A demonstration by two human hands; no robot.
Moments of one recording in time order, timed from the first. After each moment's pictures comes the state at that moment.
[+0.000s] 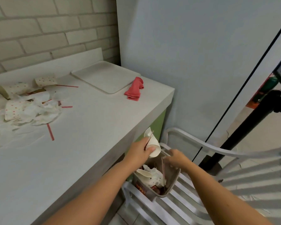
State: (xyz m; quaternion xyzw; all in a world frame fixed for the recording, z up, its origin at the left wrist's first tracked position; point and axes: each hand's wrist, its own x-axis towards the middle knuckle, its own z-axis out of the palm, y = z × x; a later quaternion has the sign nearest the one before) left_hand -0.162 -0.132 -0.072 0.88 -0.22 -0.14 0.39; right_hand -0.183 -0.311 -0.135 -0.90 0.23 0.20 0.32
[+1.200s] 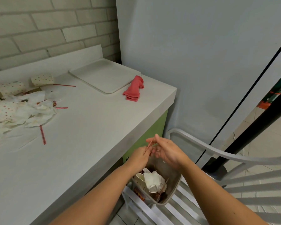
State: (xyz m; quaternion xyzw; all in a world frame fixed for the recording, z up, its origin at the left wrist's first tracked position) left_hand -0.135 -0.156 -0.115 0.87 -0.17 -0.20 0.42; right_hand -0.156 -0.293 -0.102 -0.64 0.04 0.12 0.76
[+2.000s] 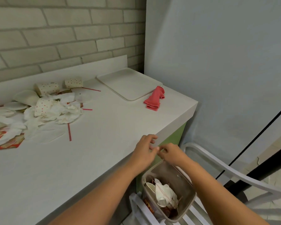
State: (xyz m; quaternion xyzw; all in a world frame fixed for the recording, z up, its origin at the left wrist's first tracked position) left_hand -0.127 -0.126 -0.066 0.88 -0.13 -0.03 0.45; right_hand -0.117 -0.264 -0.081 -0.95 0.00 0.14 0.29
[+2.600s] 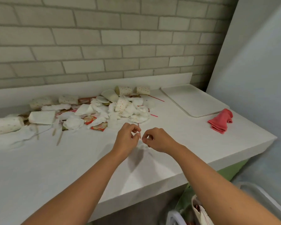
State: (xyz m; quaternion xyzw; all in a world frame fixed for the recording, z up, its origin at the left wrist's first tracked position) left_hand -0.152 0.109 -0.012 0.90 0.07 0.17 0.40; right_hand -0.106 -0.022 0.010 -0.91 -0.27 0.12 0.28
